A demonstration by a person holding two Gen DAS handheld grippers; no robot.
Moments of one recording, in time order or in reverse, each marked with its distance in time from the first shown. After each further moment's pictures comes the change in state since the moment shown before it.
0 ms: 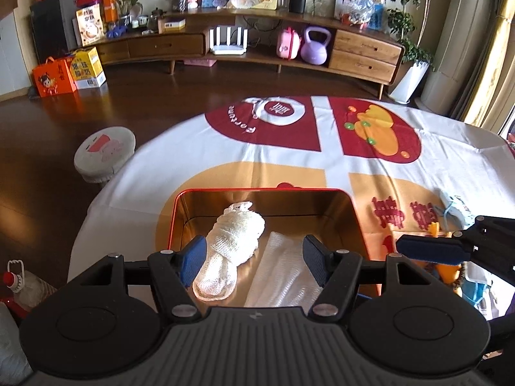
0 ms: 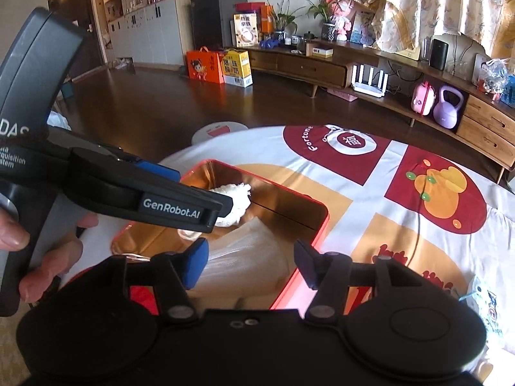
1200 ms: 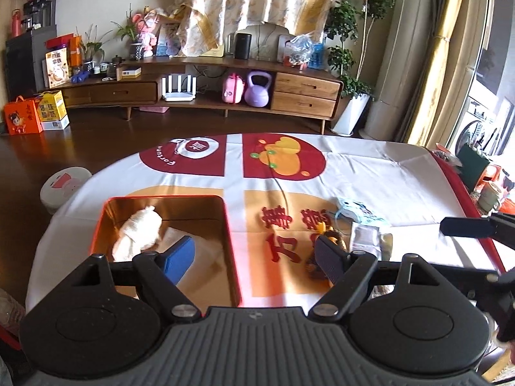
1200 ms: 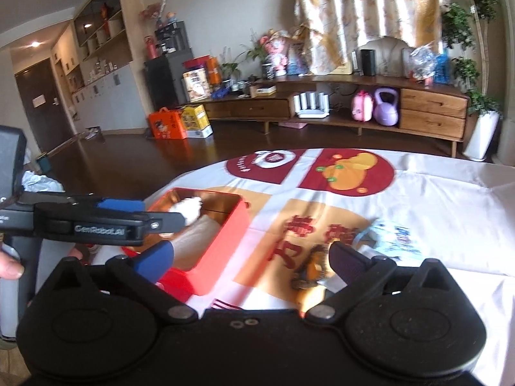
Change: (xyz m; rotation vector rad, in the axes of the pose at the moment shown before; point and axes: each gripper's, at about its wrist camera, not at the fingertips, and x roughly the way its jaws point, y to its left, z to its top) left arm -0.092 -0.096 -0.057 0.055 -0.183 -0.153; right arm -0.156 -0.065 -0.085 0.220 -0.189 -0.089
